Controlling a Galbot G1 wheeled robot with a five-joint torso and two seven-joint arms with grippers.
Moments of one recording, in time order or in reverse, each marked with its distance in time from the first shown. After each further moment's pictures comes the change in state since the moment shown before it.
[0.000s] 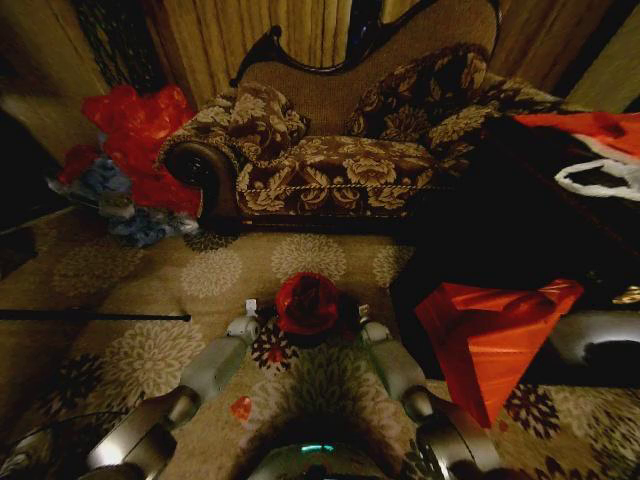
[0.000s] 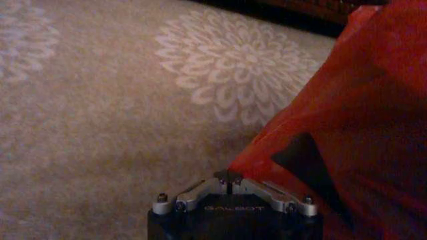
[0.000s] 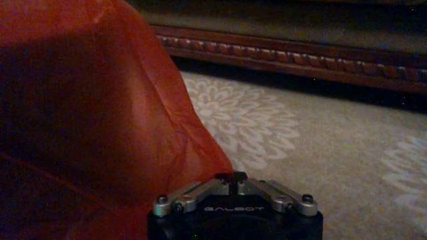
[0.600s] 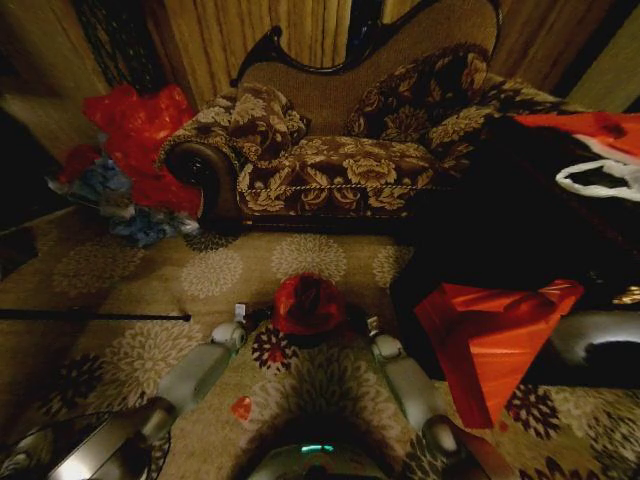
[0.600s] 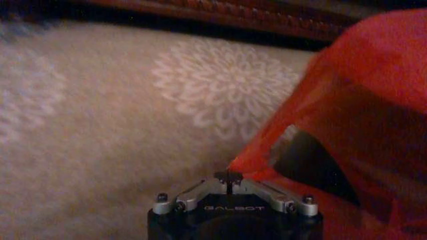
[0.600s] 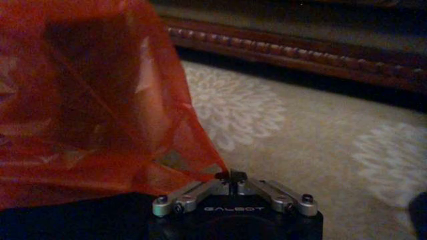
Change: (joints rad) left arm 0.052 0.118 0.022 -0.095 0.048 -0.094 0.073; right arm -0.228 -0.160 -0.052 0.342 0.074 -0.078 -0.003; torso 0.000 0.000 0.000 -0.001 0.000
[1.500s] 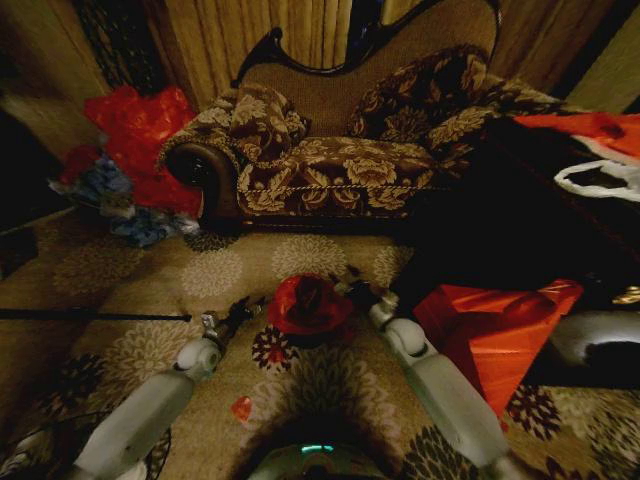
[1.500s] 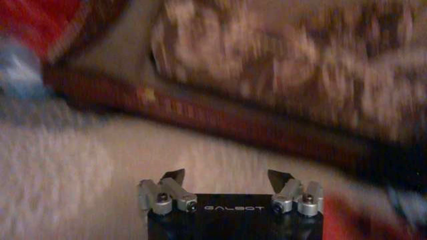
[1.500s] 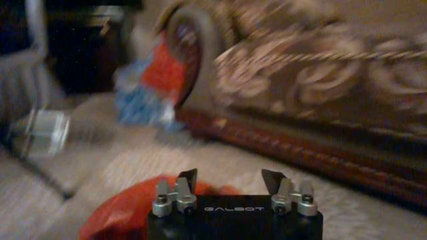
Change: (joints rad) left arm 0.348 0.201 -0.350 -0.629 -0.228 -0.061 -0.206; right arm 0.046 -0.212 -0.273 0.602 0.276 -0.291 -0.029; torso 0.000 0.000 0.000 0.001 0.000
